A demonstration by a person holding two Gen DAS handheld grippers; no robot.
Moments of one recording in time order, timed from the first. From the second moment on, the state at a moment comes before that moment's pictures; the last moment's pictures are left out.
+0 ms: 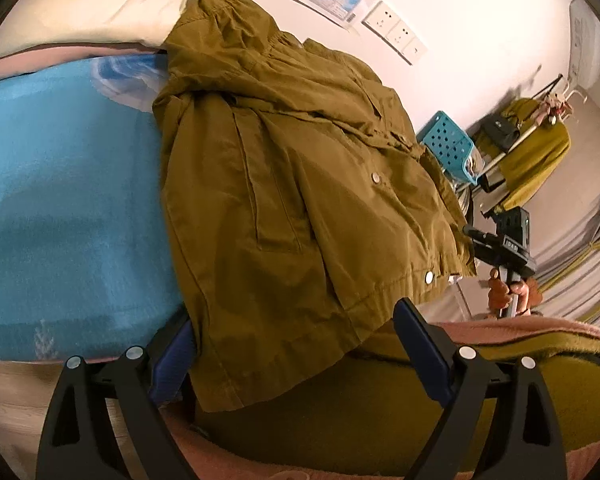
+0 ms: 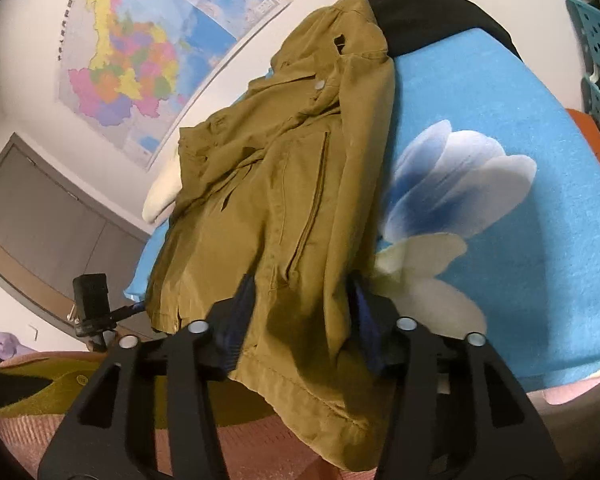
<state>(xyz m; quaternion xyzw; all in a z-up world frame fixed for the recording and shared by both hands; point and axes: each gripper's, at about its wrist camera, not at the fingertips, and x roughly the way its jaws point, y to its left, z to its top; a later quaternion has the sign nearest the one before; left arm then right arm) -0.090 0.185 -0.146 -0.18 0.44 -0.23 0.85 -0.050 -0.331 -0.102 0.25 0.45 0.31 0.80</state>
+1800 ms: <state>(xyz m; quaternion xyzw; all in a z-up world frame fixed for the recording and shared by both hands) -0.085 0.185 -0.118 -0.22 0.39 -0.27 0.85 -0.110 -0.323 -0.053 0.31 0.35 0.39 0.79</state>
